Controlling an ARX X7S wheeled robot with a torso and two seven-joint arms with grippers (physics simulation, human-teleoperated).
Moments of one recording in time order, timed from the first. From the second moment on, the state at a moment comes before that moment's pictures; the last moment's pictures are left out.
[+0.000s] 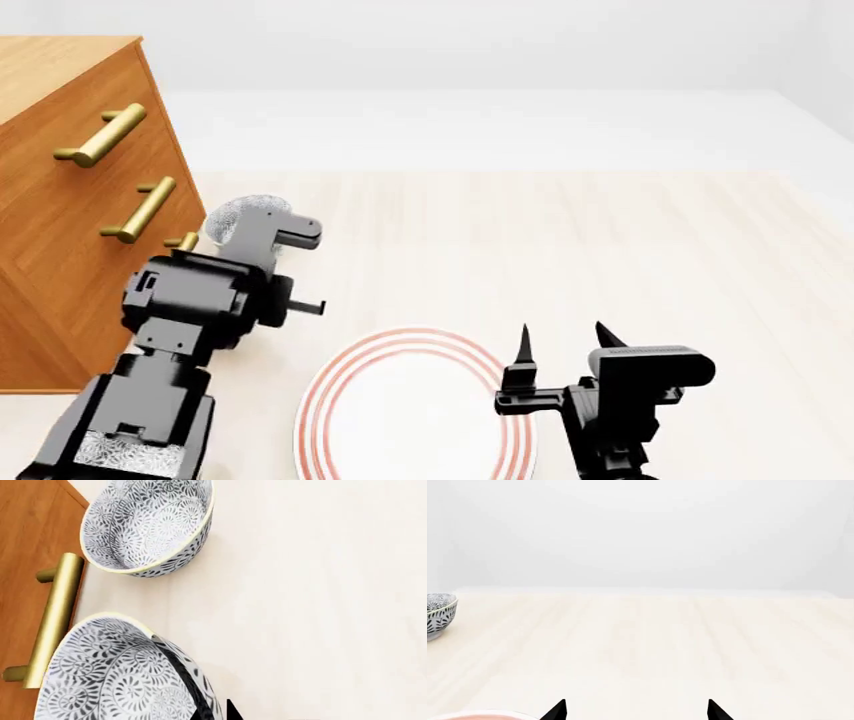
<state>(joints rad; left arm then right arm) -1.06 -0.19 0.33 -0.62 -0.17 -1.21 -0.08 0.09 0.23 -0.19 -0.27 0.26 0.34 0.21</state>
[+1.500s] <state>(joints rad) -0.78 -0.41 1.01 0.86 -0.52 -1.55 -0.20 0.07 0.25 -0.19 -0.27 0.29 0.30 0.25</state>
